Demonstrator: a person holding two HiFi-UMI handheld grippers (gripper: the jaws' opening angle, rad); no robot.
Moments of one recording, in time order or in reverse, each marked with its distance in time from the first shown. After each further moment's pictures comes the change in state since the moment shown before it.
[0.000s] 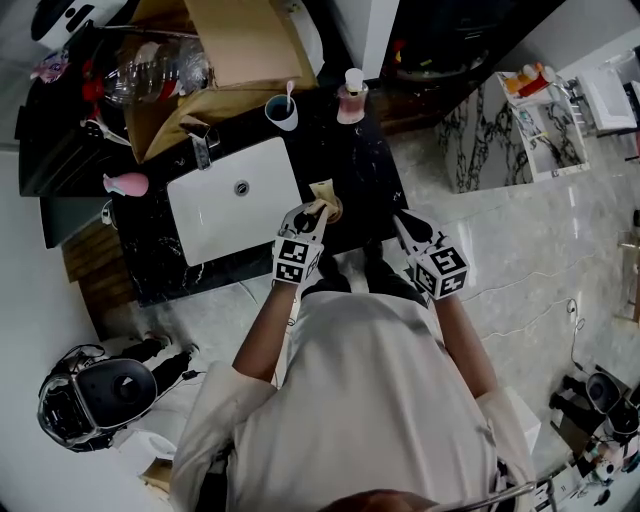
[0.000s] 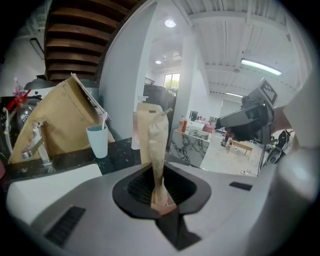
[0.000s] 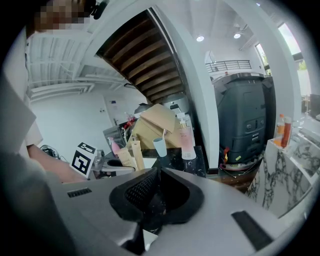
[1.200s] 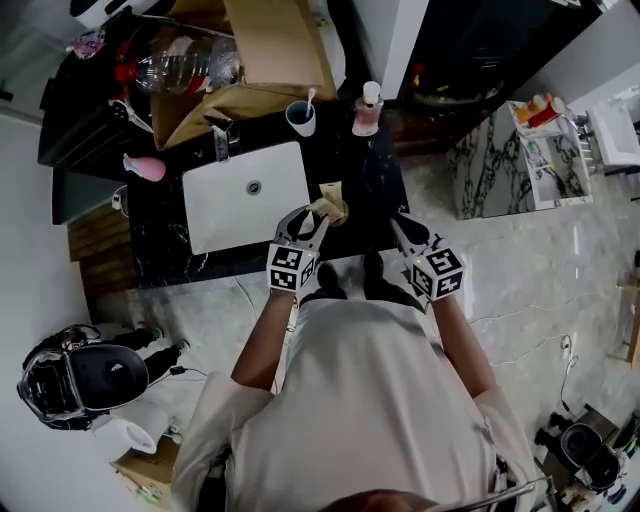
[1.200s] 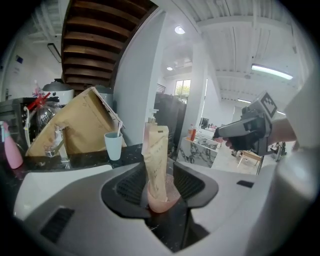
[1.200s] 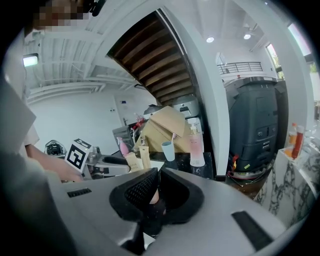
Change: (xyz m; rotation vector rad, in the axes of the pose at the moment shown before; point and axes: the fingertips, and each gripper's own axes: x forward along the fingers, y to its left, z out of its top) left arm -0.045 0.006 0.022 -0.083 -0.067 0.113; right arm 0.004 0.017 0.020 -0.072 -0.010 0.091
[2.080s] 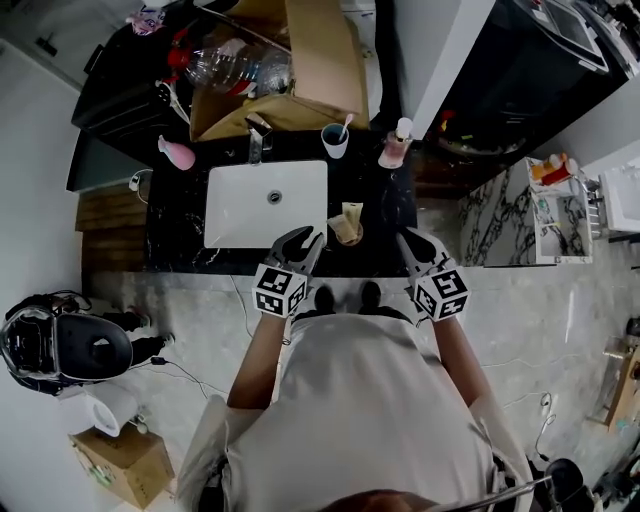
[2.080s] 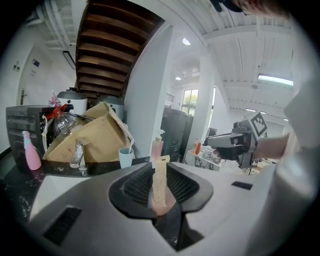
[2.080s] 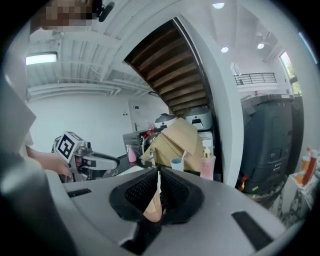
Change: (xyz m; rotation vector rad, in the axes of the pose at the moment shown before) left arm -0.084 0.004 0.059 -0.064 -0.095 0.082; right arm 0.000 0.031 0.064 -0.134 -0.096 0.095
